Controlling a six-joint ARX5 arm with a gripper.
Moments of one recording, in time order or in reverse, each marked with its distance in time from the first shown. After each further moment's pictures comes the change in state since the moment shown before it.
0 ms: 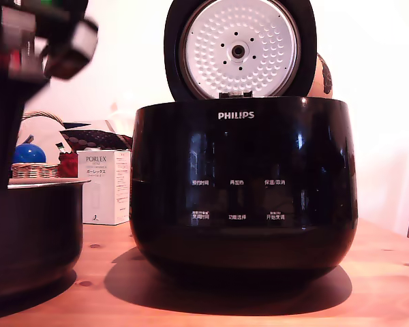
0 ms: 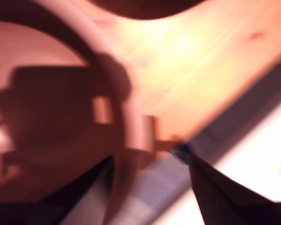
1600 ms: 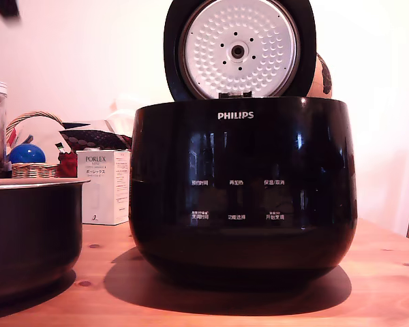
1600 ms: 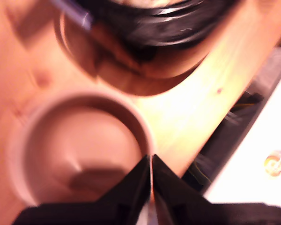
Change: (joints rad) arm 0.084 -0.136 0.369 -0.219 0.098 0.175
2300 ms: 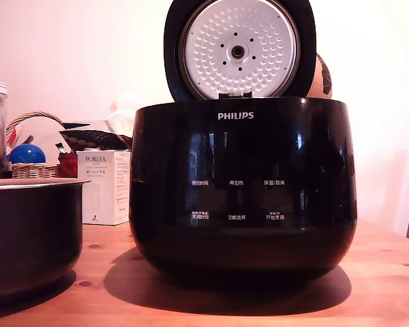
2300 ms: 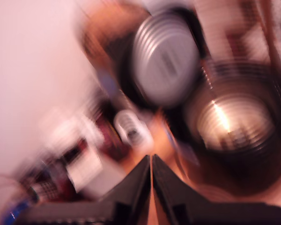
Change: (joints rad) arm -0.019 -0.352 0.018 0.106 -0.067 0.331
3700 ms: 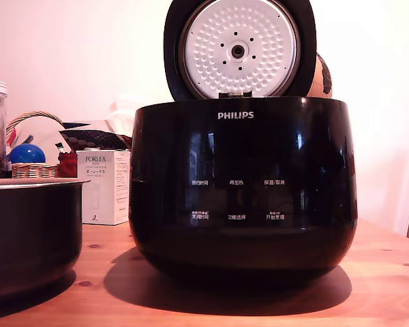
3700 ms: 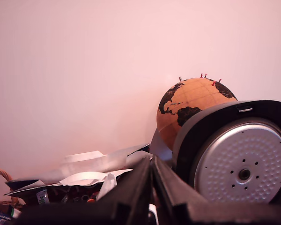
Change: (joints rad) arm -0.121 -0.113 -0.639 1.446 -0.354 -0.579
